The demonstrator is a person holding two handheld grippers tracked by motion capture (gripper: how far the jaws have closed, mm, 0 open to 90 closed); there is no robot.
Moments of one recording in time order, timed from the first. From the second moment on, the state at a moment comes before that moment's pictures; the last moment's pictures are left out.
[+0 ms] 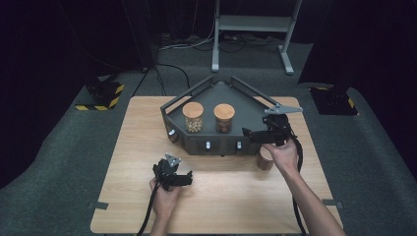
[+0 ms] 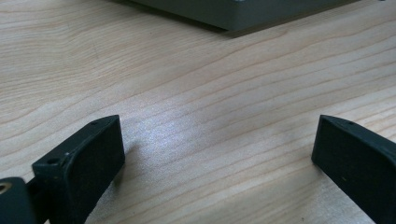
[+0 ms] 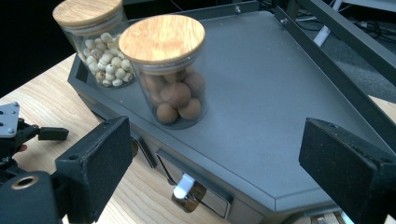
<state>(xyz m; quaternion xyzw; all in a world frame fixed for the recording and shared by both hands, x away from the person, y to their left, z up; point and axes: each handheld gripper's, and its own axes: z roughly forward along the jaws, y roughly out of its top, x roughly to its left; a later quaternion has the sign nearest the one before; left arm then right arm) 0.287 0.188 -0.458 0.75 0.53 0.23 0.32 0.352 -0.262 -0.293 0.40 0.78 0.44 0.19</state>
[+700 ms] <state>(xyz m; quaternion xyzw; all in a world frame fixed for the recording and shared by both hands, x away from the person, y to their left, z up) 0.287 0.188 -0.458 0.75 0.53 0.23 0.32 0.338 -0.274 -0.313 0.41 0.77 0.44 0.21</state>
